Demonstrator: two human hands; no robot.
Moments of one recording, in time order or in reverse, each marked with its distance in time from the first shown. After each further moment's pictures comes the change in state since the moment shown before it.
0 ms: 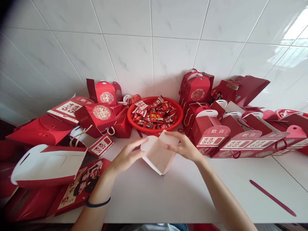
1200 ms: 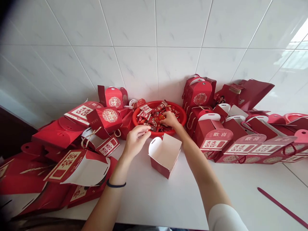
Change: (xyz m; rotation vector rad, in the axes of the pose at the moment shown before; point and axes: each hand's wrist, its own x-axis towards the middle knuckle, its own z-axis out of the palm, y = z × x) left_hand 0.046 0.013 0.010 -0.076 0.448 0.205; right_hand 0.166 0.010 0.013 -0.018 0.232 -0.004
